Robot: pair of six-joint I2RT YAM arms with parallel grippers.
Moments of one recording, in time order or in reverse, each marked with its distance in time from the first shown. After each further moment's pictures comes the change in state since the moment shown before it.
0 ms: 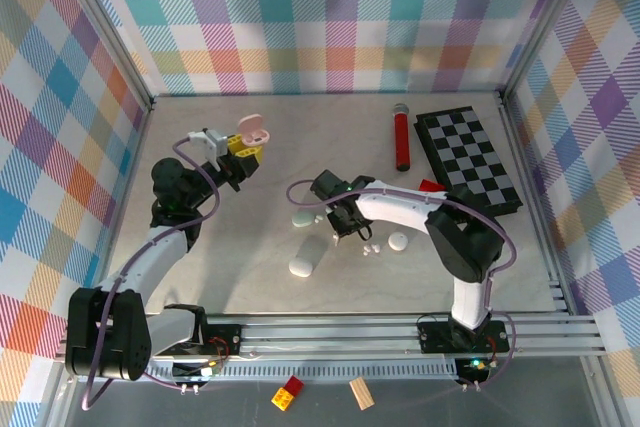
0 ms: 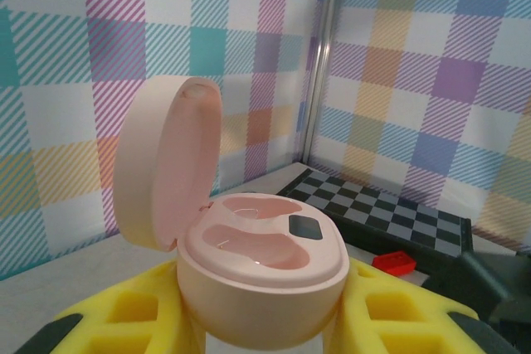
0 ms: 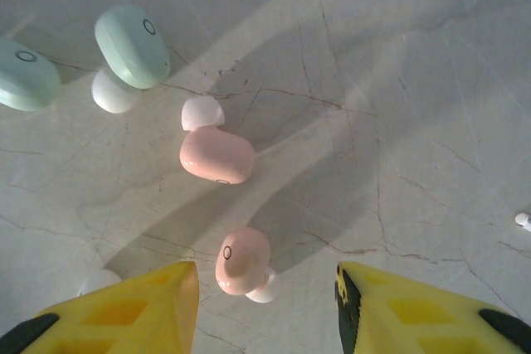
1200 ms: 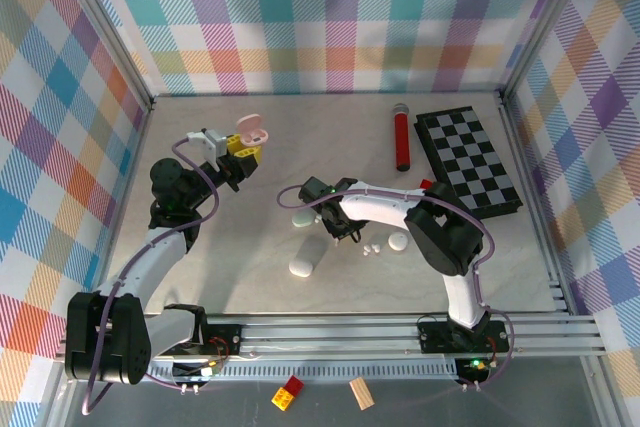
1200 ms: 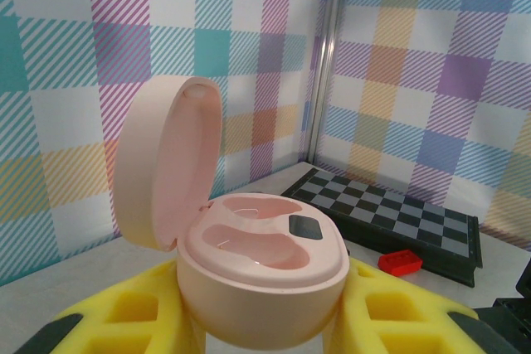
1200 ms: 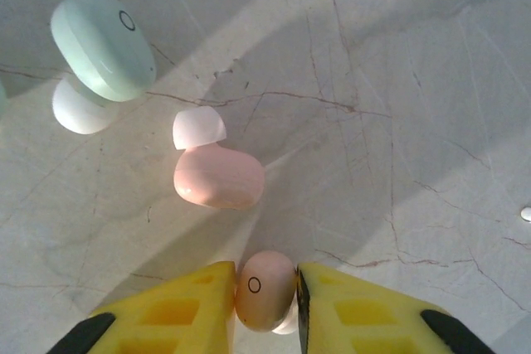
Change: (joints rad) left arm 0.003 -0.018 0.000 -0.023 -0.007 0.022; right arm 0.032 0.109 0.089 -0.084 0.090 0.066
